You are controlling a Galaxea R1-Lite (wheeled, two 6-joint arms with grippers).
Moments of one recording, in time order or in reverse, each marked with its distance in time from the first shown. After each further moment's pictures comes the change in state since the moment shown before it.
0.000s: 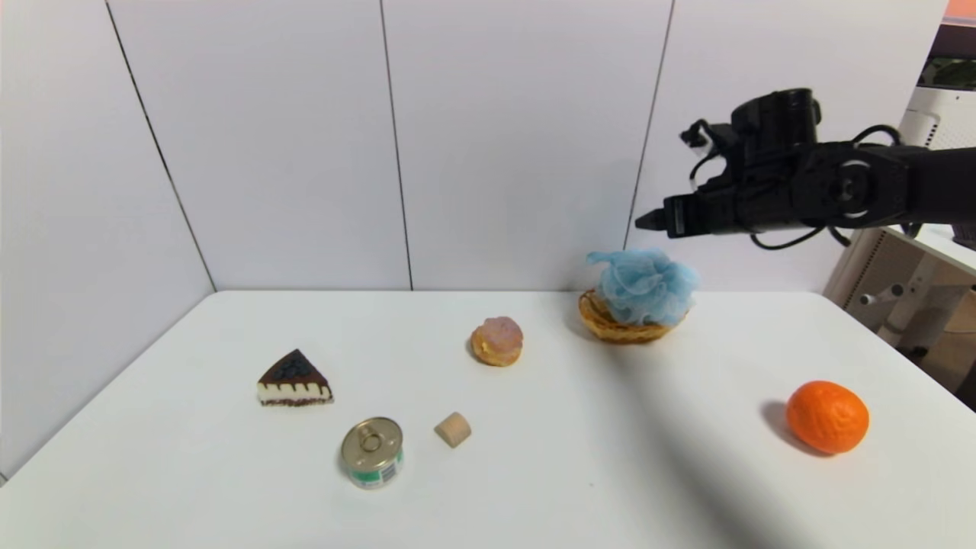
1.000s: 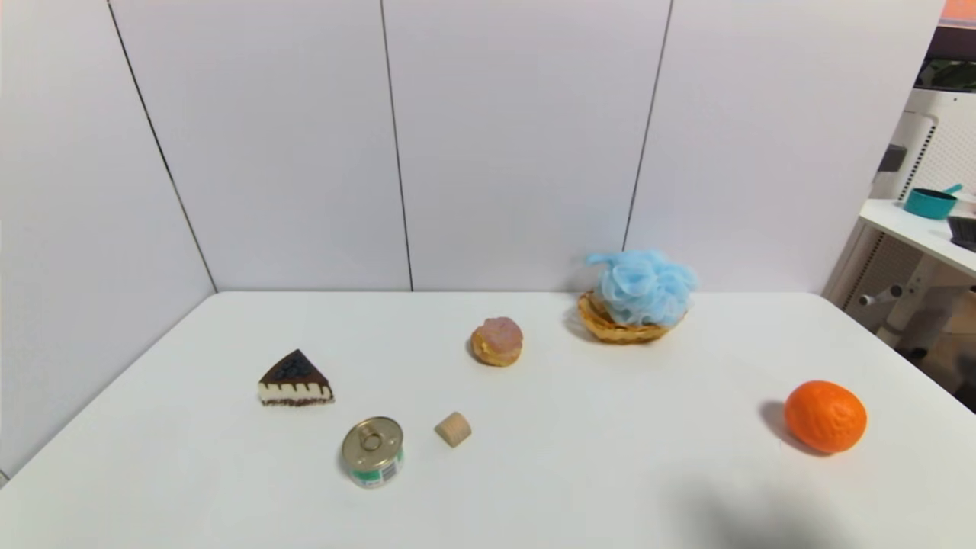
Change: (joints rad) left arm 0.000 0.000 0.000 0.000 0.000 0.000; right arm -0.094 -1.278 1.068 0.009 -0.024 -0.077
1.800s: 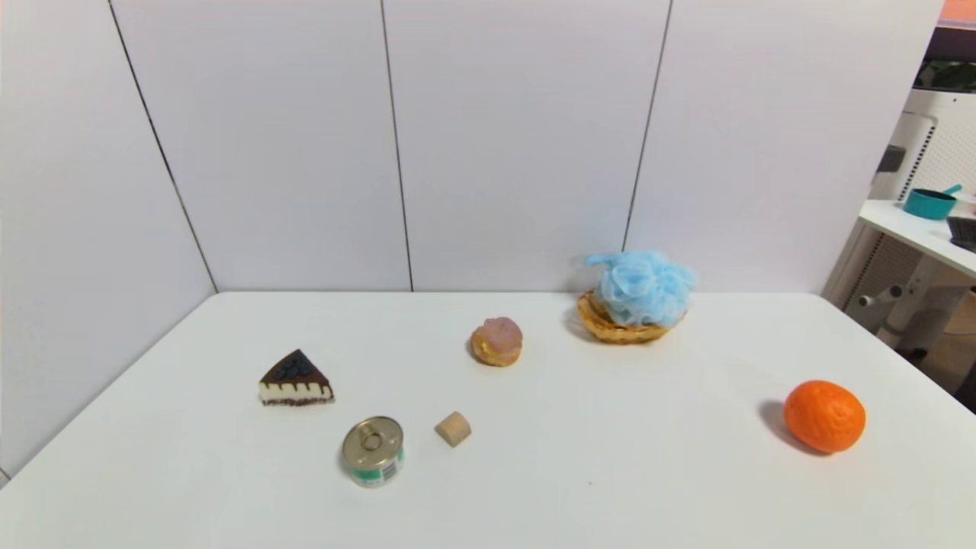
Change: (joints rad) left arm 0.000 0.000 0.000 0.000 0.000 0.000; right arm -0.079 -0.689 0.537 -0.053 -0.024 0.037
